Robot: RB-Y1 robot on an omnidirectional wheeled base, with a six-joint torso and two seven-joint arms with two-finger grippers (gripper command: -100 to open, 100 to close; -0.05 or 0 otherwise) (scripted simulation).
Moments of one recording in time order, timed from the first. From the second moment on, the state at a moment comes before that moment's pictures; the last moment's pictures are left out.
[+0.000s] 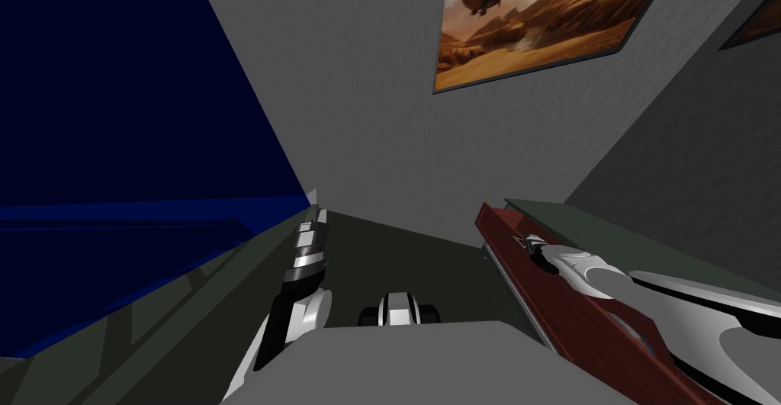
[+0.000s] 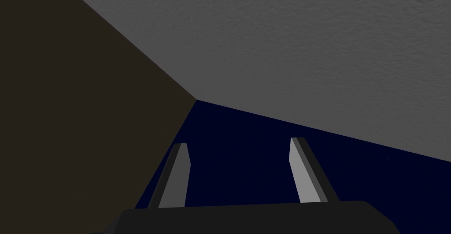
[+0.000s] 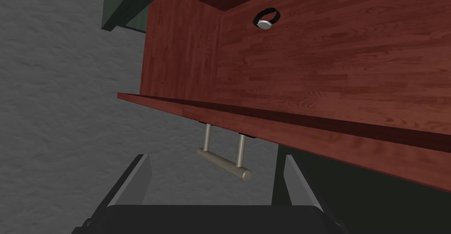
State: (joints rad) left arm 0.47 0.00 -0.01 -2.25 0.05 -0.46 -0.17; right arm -0.41 -1.09 1.00 -0.52 0.36 0.13 1.23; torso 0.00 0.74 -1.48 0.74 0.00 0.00
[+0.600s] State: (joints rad) left arm 0.47 0.00 -0.01 -2.25 0.05 -0.46 -0.17; right arm -0.42 -1.15 1.00 -0.50 0.35 0.04 1.24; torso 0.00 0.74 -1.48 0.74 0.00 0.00
